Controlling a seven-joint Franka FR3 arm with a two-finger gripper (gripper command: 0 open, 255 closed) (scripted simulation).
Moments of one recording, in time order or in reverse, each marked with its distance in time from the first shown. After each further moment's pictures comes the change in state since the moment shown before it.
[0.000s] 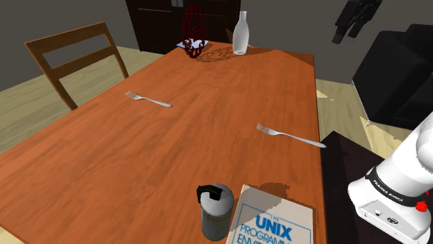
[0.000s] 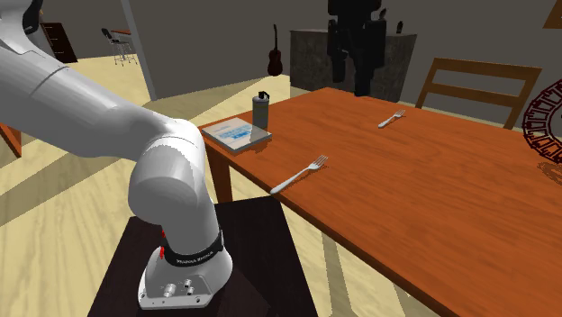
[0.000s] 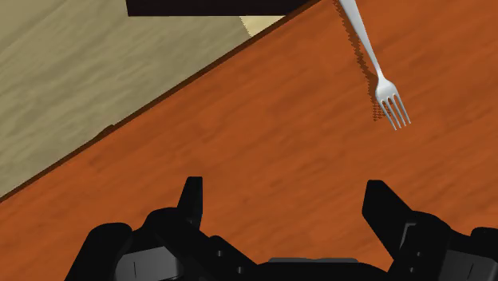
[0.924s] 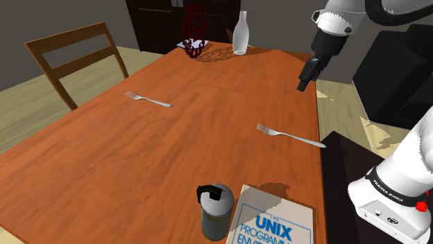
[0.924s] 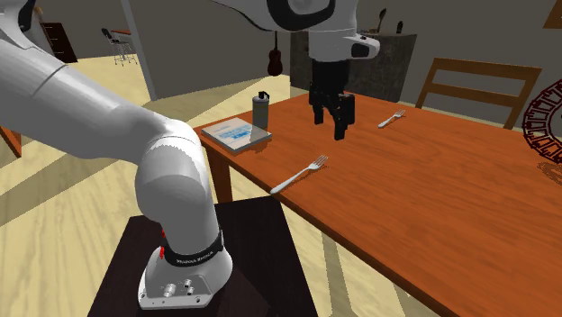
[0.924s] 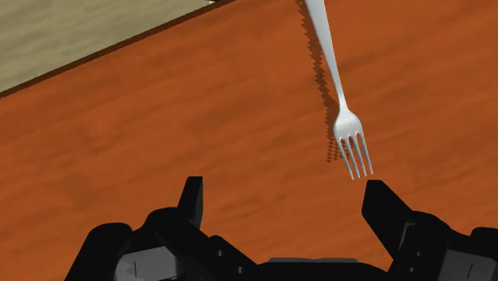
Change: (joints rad) arm 0.122 0.042 0.106 -0.298 0.085 0.329 0.007
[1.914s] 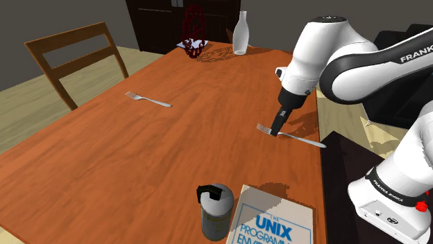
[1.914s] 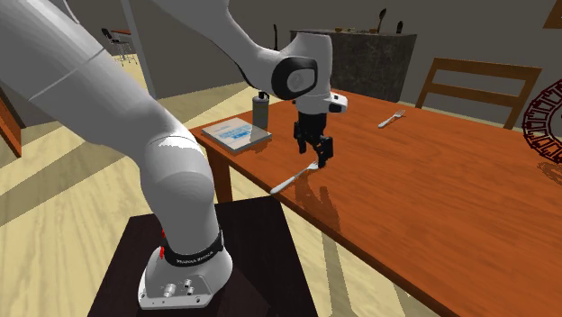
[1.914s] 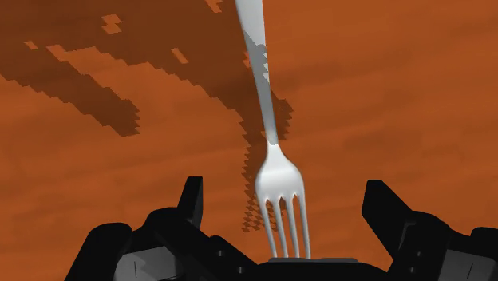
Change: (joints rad) arm 0.137 0.278 0.127 -0.175 0.088 0.450 0.006
